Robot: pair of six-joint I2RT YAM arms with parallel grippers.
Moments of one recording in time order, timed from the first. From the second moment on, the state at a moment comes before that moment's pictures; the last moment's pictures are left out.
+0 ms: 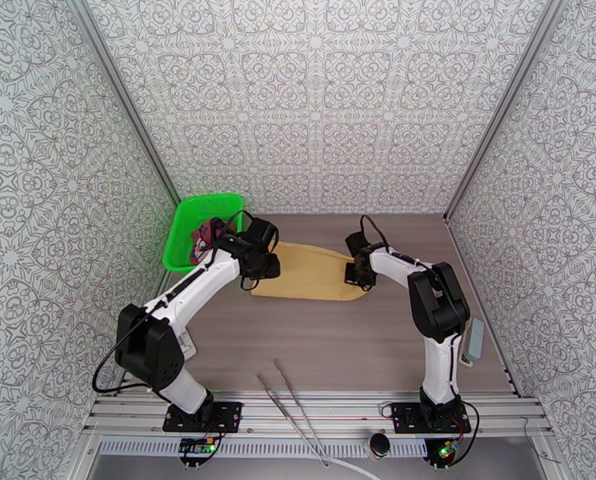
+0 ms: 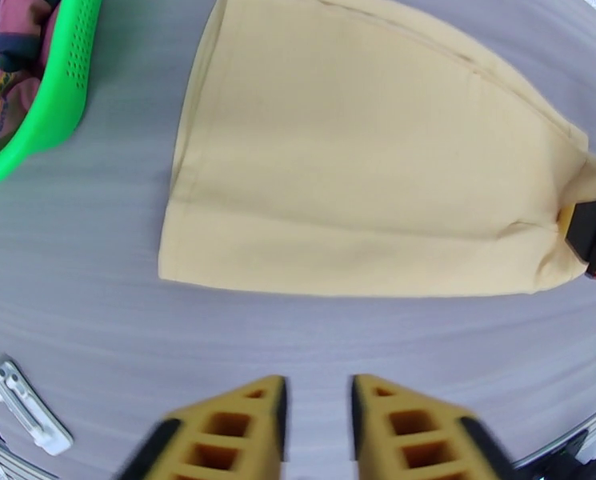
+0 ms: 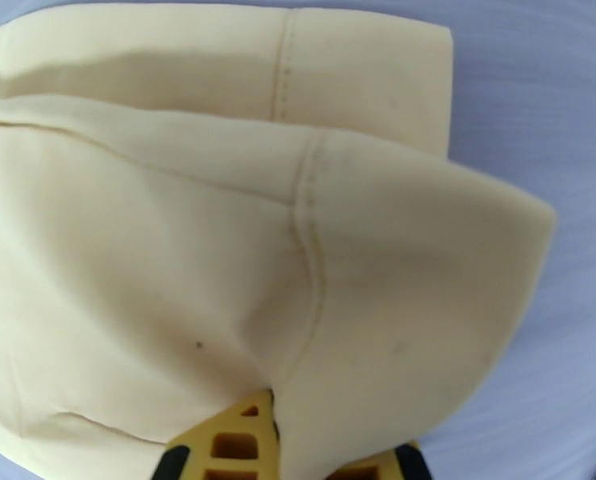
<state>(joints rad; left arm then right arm) -0.46 1.61 1.40 -0.92 -0.04 -0.53 0.39 2.02 1.43 -0.71 0.09 0.52</state>
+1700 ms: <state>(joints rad) -0.56 2.10 1.50 -0.66 0.12 -0.60 0.35 1.92 1.83 -1.12 0.26 0.22</state>
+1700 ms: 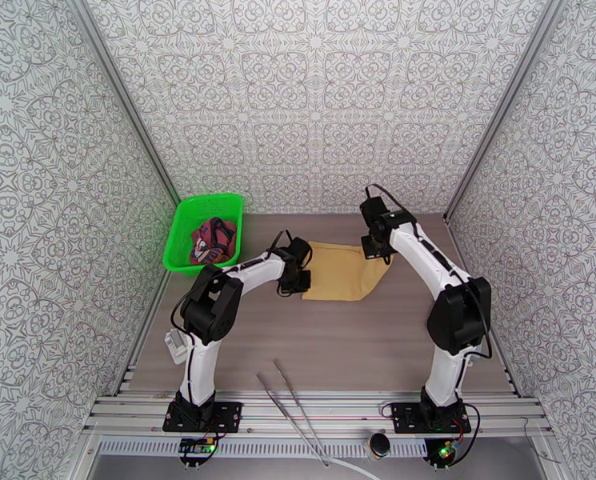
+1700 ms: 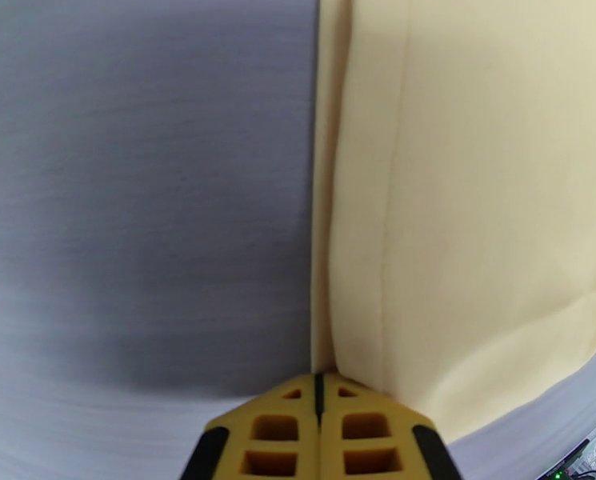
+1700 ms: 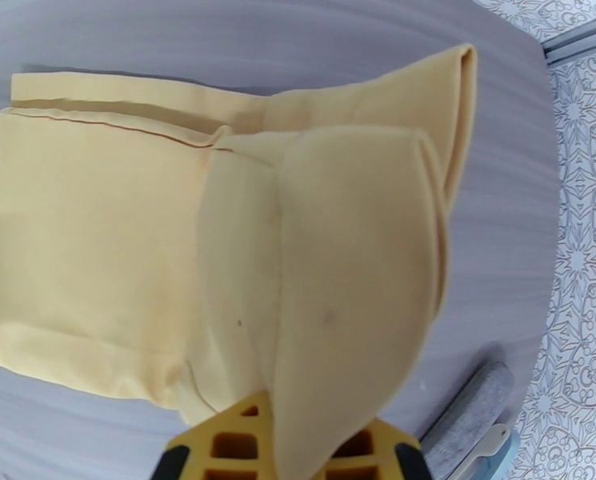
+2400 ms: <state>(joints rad) -0.55 2.07 1.43 -0.57 0.14 -0.60 0.50 2.13 1.99 -1.15 0.14 0.36</state>
